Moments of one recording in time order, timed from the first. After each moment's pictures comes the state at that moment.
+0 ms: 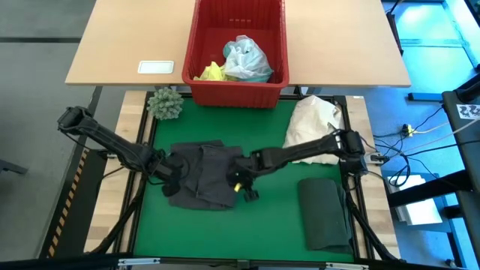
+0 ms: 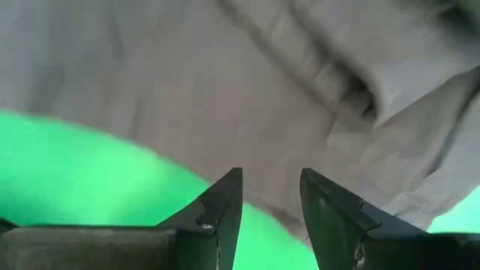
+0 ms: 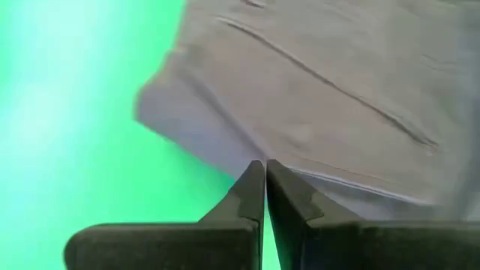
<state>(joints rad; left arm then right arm) -0.41 1.07 0.61 -0.95 -0.13 -0.96 0.16 2.03 1.62 -0.64 -0.14 -0.19</state>
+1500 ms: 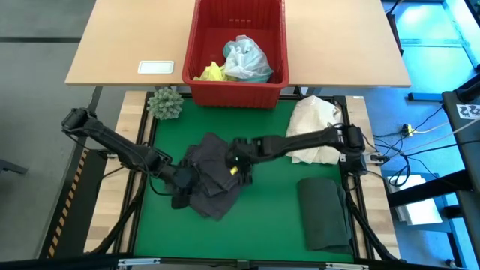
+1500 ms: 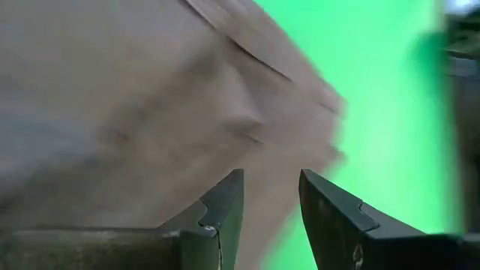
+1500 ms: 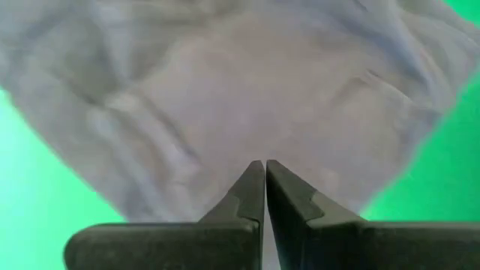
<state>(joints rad) -0.41 1.19 0.75 -0.54 -0.11 -0.55 0.08 2.01 1.62 -0.62 0.03 -0.14</state>
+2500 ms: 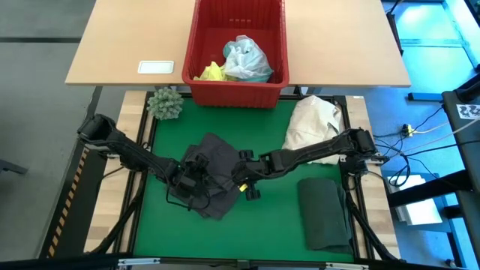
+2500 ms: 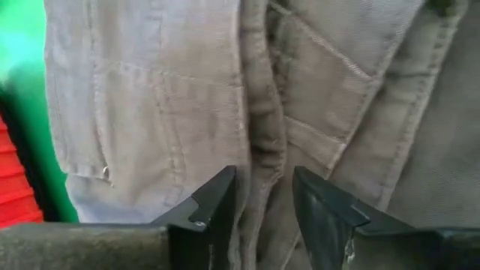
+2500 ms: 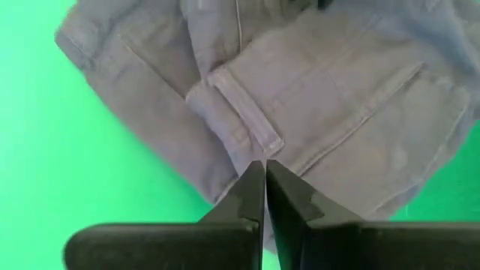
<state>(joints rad) -0.39 1.49 0.75 -0.53 -0.51 0.30 0.21 1.92 1.50 -0.58 0.12 -0.07</state>
